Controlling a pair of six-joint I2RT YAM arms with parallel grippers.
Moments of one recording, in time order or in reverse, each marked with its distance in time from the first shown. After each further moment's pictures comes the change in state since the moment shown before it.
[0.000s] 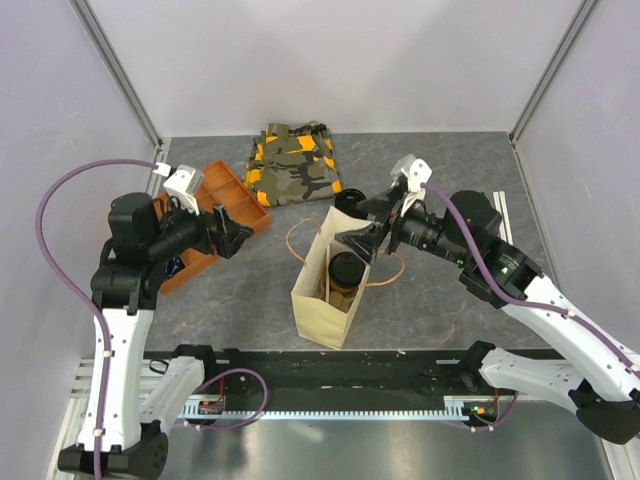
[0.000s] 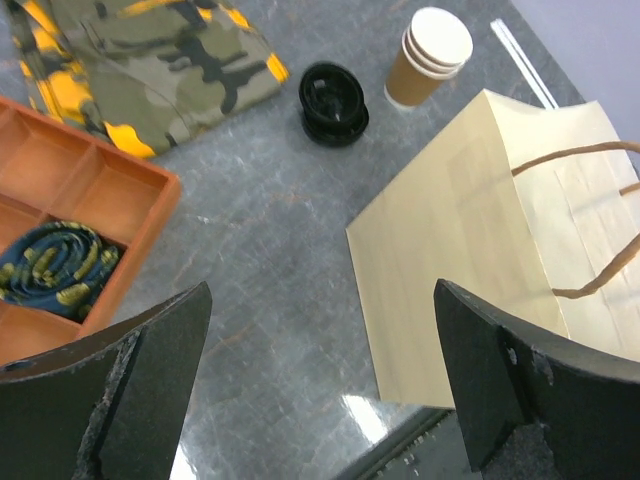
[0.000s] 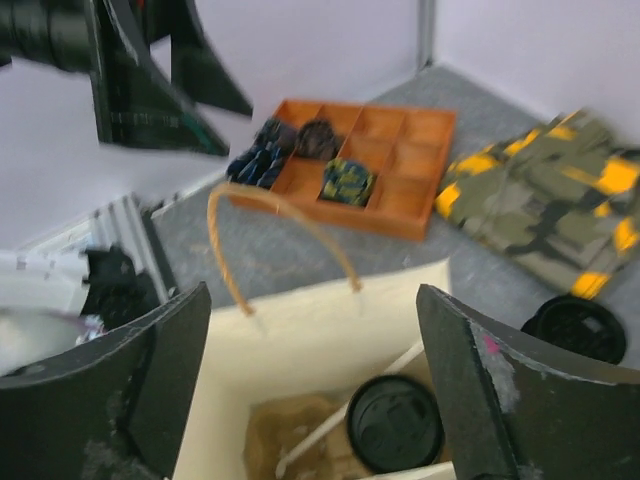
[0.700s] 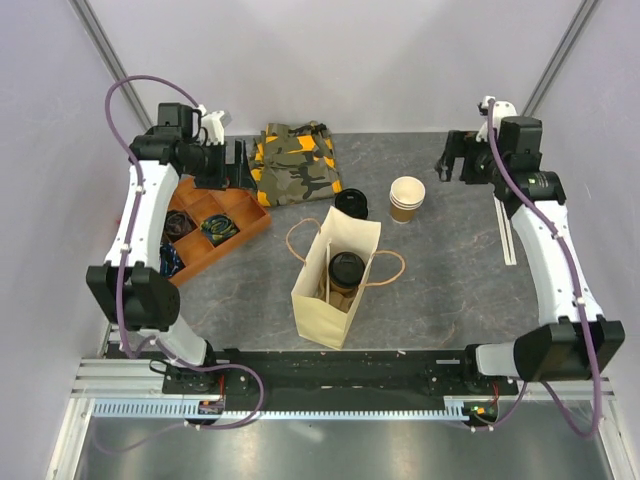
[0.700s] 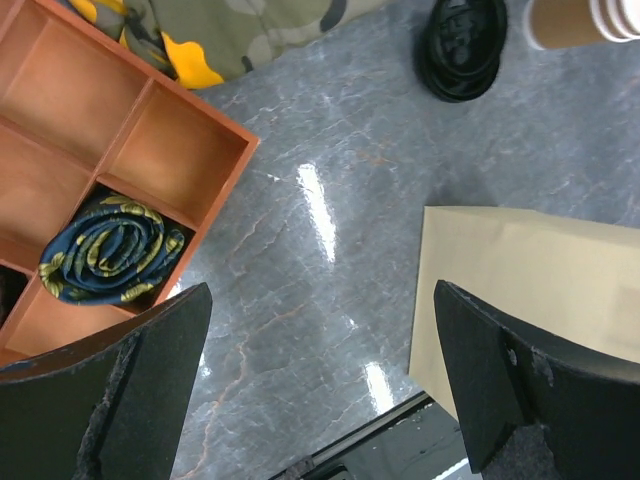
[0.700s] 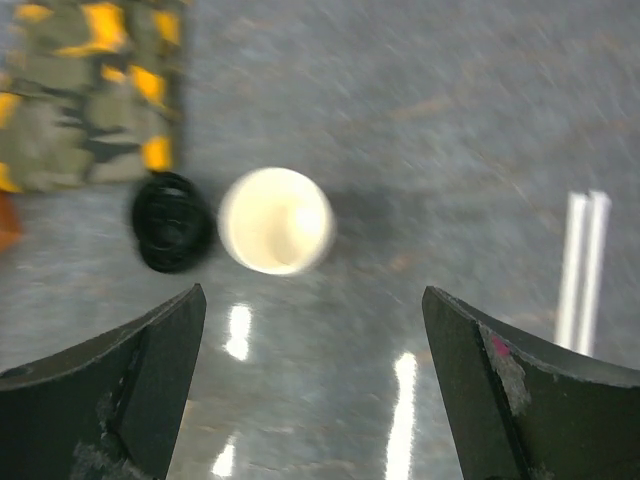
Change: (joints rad) left arm 0.001 0.828 0.636 -0.357 -0.117 0.085; right arm -0.719 0.360 0.348 -0.390 0.147 -0.067
